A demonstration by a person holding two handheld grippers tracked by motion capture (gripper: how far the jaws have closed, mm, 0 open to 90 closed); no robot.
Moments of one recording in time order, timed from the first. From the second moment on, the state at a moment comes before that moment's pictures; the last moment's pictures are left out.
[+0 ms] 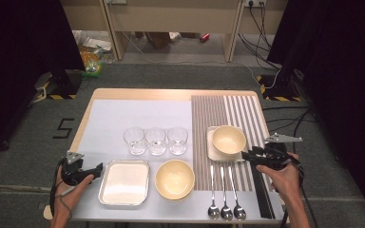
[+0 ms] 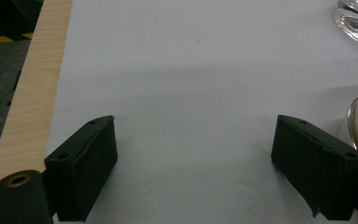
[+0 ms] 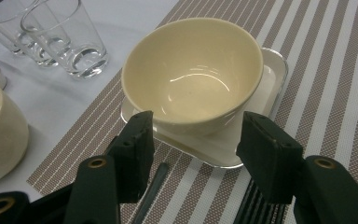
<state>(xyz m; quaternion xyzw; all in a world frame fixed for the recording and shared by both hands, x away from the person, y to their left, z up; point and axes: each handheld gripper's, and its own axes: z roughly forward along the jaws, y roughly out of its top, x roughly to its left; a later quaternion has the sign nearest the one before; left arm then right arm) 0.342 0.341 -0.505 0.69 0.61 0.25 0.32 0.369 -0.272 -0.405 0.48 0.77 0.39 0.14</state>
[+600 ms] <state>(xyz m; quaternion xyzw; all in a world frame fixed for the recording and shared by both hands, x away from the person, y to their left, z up) 0.342 0.341 -0.506 0.68 0.61 0.25 0.32 0.349 -0.266 -0.413 0.47 0.78 0.39 0.14</state>
